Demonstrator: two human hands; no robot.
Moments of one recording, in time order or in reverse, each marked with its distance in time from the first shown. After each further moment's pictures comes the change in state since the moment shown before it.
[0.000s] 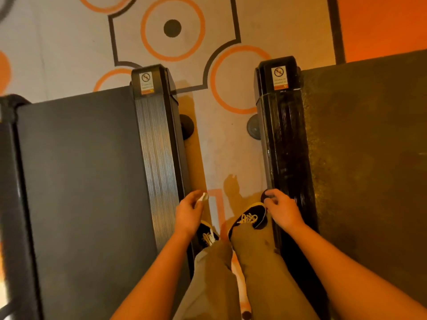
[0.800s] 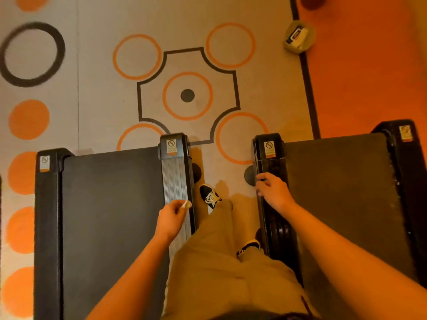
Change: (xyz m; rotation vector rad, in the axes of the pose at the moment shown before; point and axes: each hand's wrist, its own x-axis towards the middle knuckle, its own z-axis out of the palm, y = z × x) left_hand -0.008 0.202 -0.205 0.025 -0.014 0.091; right_hand -0.042 -0.300 -0.156 0.073 0.041 -0.146
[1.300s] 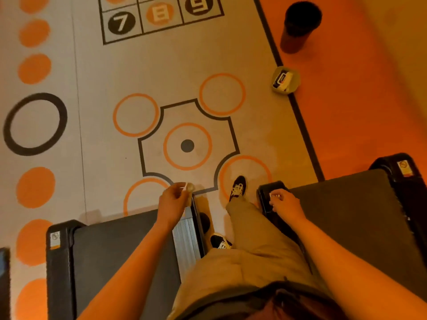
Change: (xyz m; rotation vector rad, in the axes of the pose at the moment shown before) left_hand 0.181 0.235 -0.117 -0.005 0.048 0.252; right_hand 0.126 -0.131 -0.079 0.061 0.151 0.180
